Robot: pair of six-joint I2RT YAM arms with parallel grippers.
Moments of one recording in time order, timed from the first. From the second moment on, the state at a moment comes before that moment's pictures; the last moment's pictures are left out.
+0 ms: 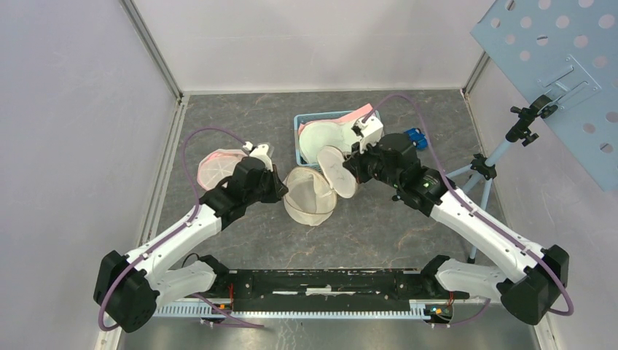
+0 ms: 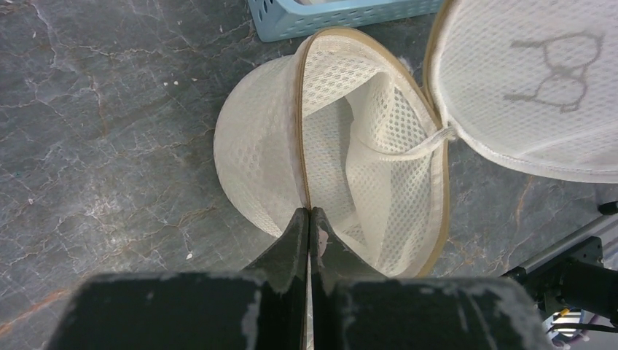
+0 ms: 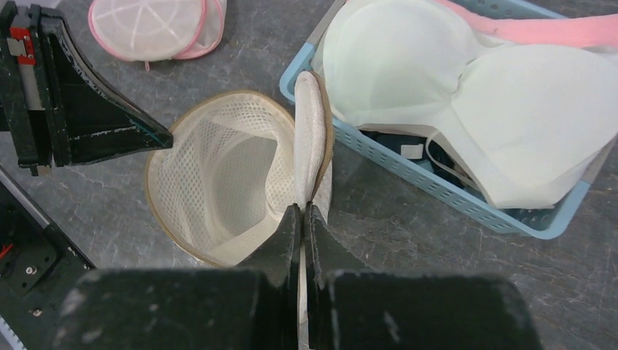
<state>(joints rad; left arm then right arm) -0.61 1.04 0.71 -0.30 -0.02 -0.55 0.69 1.11 1.01 -0.30 -0.03 0.14</state>
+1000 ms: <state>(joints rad) -0.52 0.99 0.67 -0.41 -0.06 -0.66 1.12 1.59 1.15 -0.22 0.23 0.07</state>
